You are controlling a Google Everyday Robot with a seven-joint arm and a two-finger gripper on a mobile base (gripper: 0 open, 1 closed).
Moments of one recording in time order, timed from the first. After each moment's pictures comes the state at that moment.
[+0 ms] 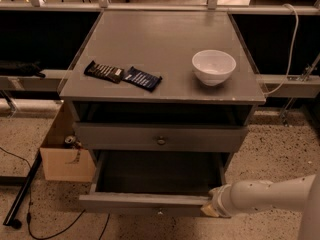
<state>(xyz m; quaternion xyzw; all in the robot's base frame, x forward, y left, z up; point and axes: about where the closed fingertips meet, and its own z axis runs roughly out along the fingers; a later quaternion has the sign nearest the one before) 0.448 -0.190 0.414 -0.42 0.88 0.06 0.19</state>
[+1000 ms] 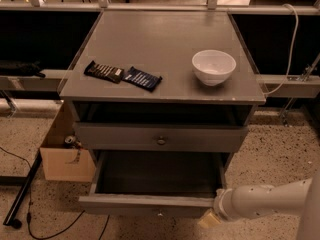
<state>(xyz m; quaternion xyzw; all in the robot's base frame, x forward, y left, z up) 0.437 -0.193 0.412 -0.43 0.88 0.06 0.18</state>
